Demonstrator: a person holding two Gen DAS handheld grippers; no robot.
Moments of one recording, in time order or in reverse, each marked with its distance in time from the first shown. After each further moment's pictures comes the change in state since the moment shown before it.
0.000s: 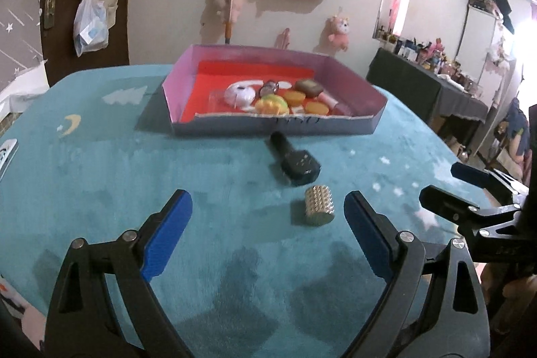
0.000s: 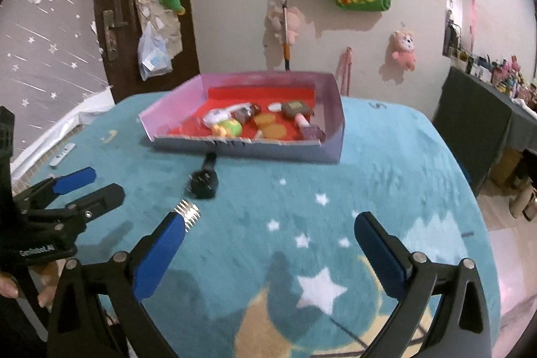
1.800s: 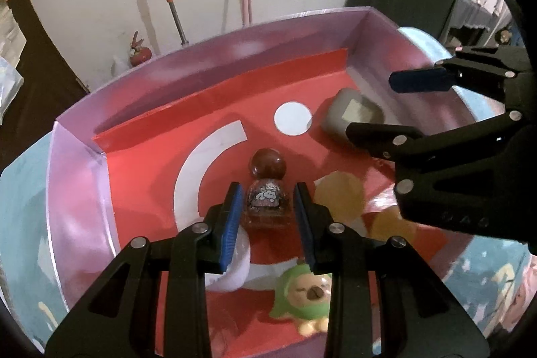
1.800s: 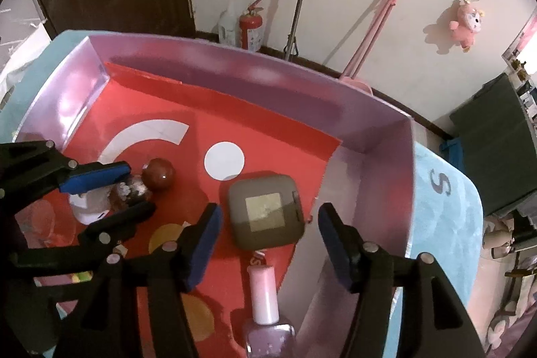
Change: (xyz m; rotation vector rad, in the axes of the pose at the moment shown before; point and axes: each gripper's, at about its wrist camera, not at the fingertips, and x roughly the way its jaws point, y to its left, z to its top) left arm 0.238 -0.022 0.190 0.273 0.448 -0.056; right arm 0.264 -0.038 0.209 -0.190 0.485 -0.033
